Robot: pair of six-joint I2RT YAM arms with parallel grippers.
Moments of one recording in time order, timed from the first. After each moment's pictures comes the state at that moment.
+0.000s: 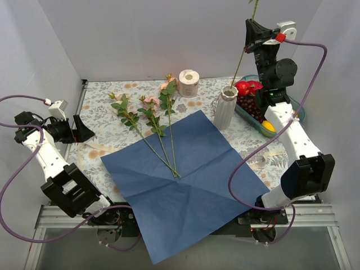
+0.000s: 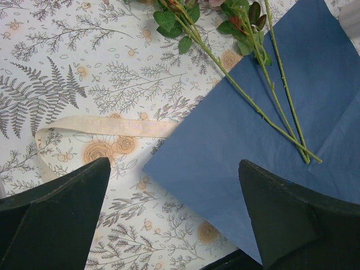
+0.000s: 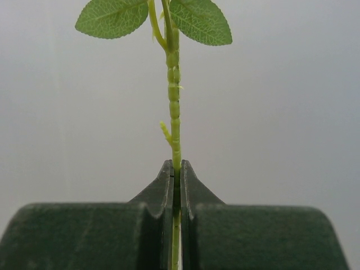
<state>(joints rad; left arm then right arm) 0.75 1.38 1.28 -1.05 0.90 0.61 0.24 1.50 1.49 0.70 -0.07 0.06</state>
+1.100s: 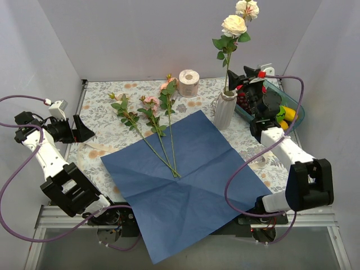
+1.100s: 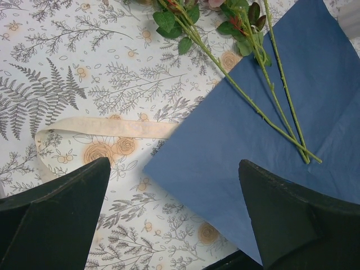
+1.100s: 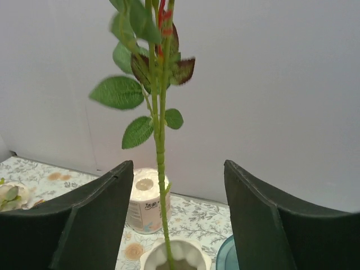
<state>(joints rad) 0.75 1.39 1.28 -1.05 0.90 0.62 0.23 1.42 0.94 0.85 -0.12 0.08</state>
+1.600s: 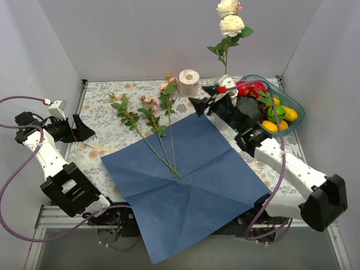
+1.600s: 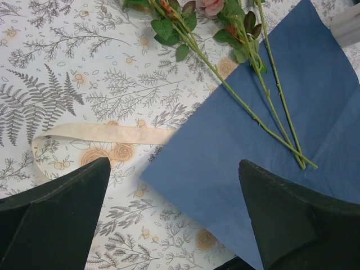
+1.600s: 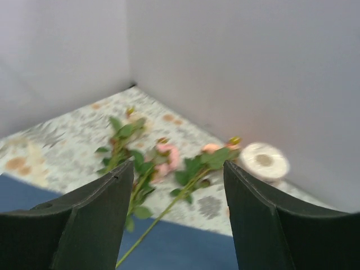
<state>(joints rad) 0.75 1.39 1.27 -1.01 0.93 0.58 0.59 1.18 0.98 0.43 -0.15 -0.06</state>
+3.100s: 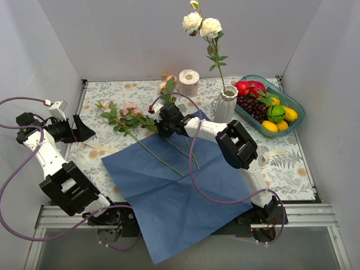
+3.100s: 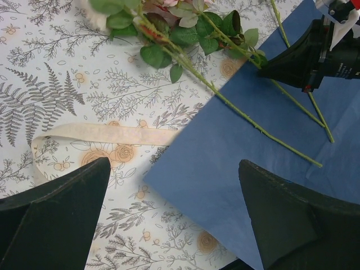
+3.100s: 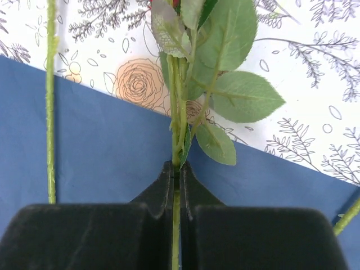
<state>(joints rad) 0.75 1.40 1.25 -0.98 0.93 0.58 0.84 2.25 1.66 -0.17 -0.16 0.01</state>
